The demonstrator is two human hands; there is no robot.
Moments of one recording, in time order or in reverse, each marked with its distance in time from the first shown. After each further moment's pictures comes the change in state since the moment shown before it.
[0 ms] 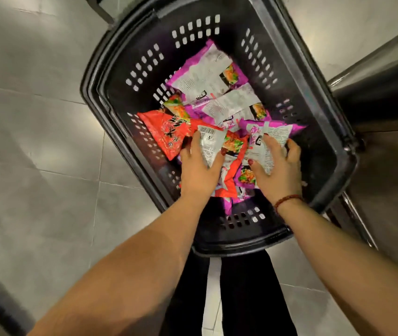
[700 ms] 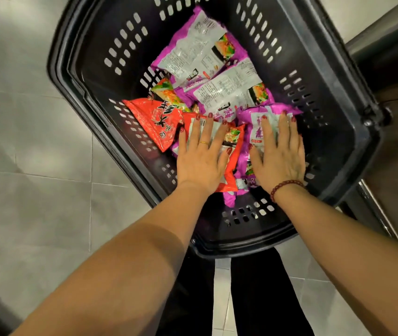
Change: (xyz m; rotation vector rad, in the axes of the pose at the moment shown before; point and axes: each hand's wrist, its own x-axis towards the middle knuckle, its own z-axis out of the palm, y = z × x) left_hand 0.019 -0.030 0.015 0.879 -0.163 0.418; right_hand 0.011 0.025 0.039 -0.519 -0.032 -0.079
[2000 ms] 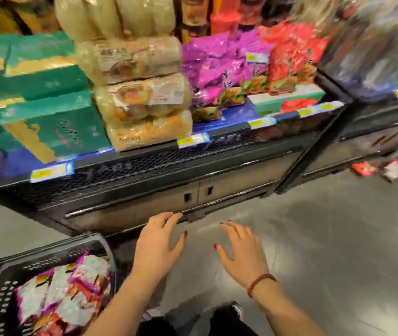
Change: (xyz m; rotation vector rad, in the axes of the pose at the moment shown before) left_hand -0.413 0.343 -0.218 0.081 0.102 1.250; right_hand -0.632 0.122 -0.198 0.588 0.533 0.901
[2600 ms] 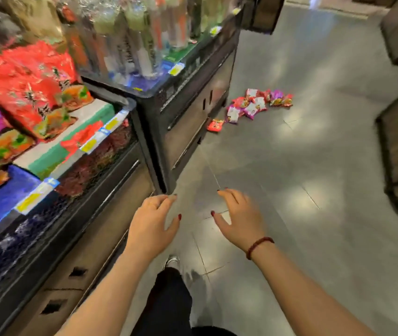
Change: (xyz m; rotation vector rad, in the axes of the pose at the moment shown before) left_hand 0.195 0.353 0.166 -0.001 -0.305 0.756; right_hand -0.053 0.316 -0.163 0.107 0.454 0.628
